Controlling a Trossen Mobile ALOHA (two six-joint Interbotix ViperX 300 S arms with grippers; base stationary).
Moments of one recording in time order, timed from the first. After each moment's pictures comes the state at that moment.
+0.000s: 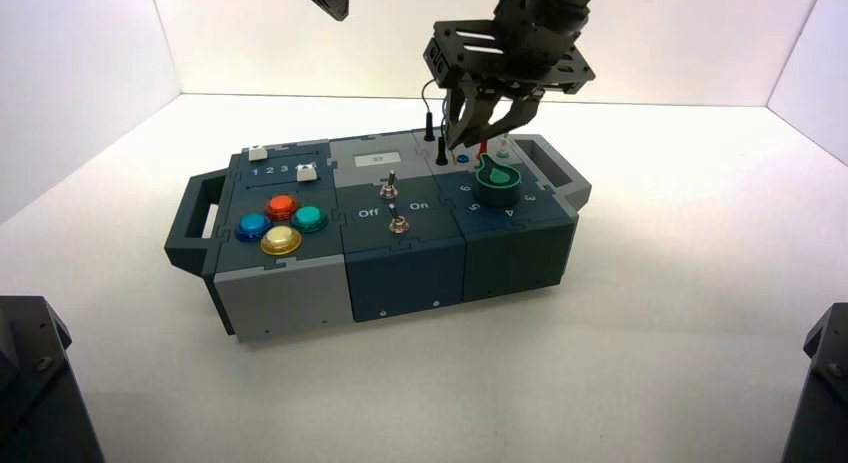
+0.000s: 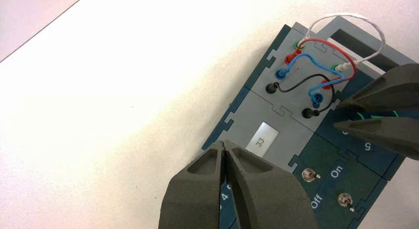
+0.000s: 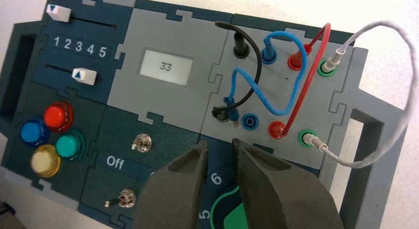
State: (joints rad) left arm -0.50 -0.12 0.51 -0.09 0.73 0.30; right arm 0.70 0.00 0.79 0.27 0.26 0.02
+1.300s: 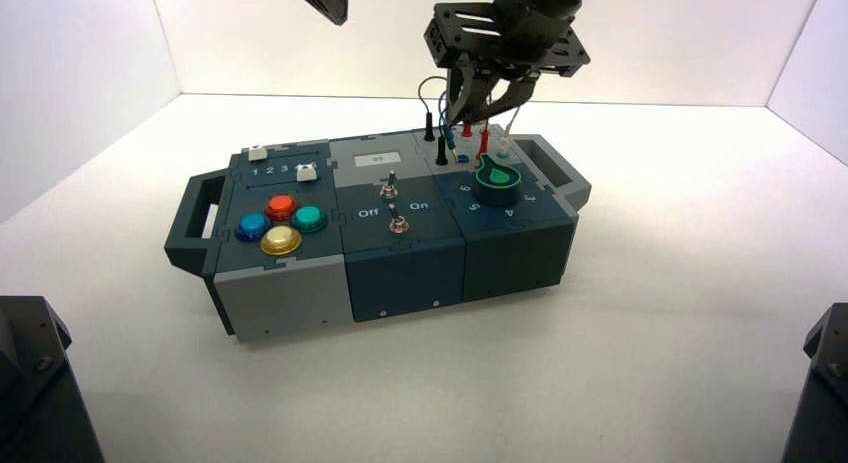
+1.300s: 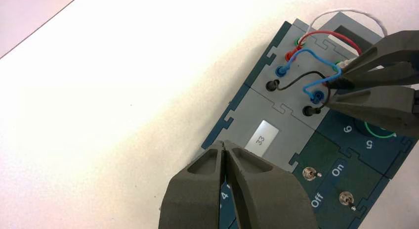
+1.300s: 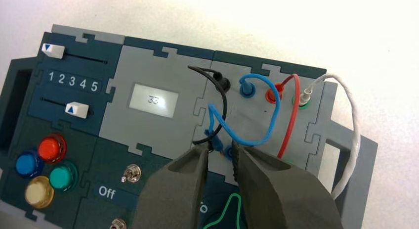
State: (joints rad) left arm -0.50 -0.13 0.52 -0.10 0.72 0.30; right arm 0.65 0.01 0.74 0.24 0.26 0.02
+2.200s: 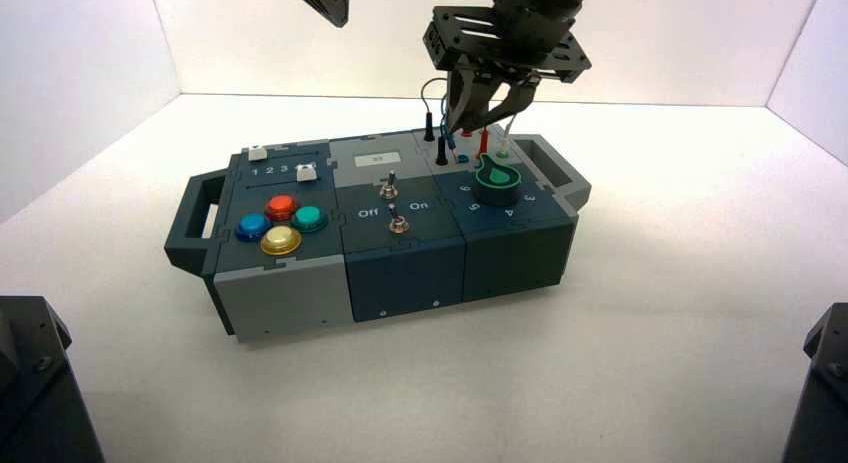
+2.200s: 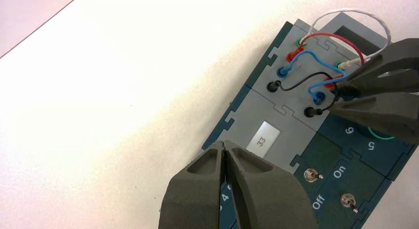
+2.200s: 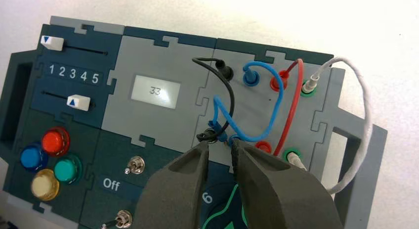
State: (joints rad) left arm -0.50 -0.12 0.52 -0.10 0.71 0.30; right arm 0.66 0.01 0.74 0.27 0.29 0.03
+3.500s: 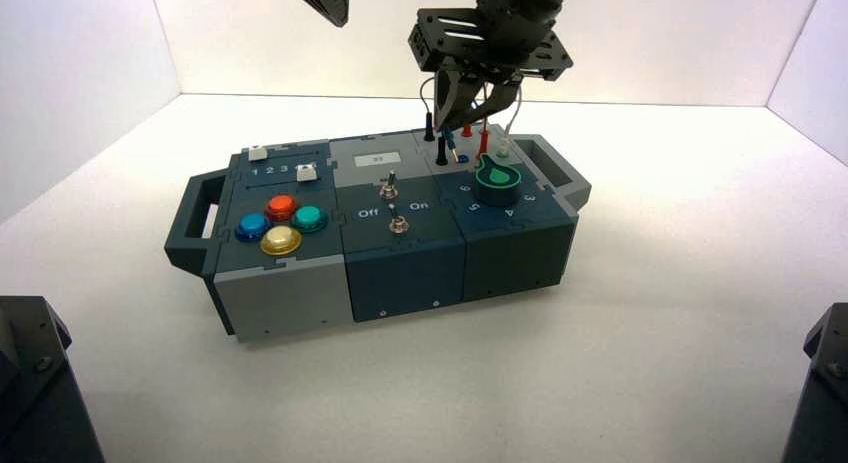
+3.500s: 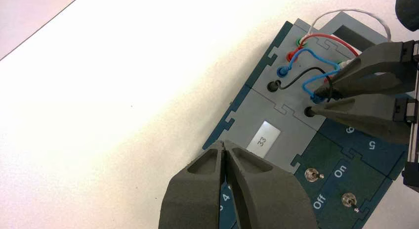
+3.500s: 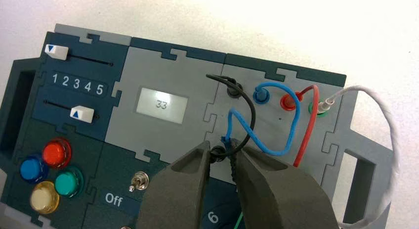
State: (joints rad) left arm -0.50 -0.12 0.52 -0.09 0.71 0.31; right arm 0.67 0.06 0.69 0.25 0.28 0.03
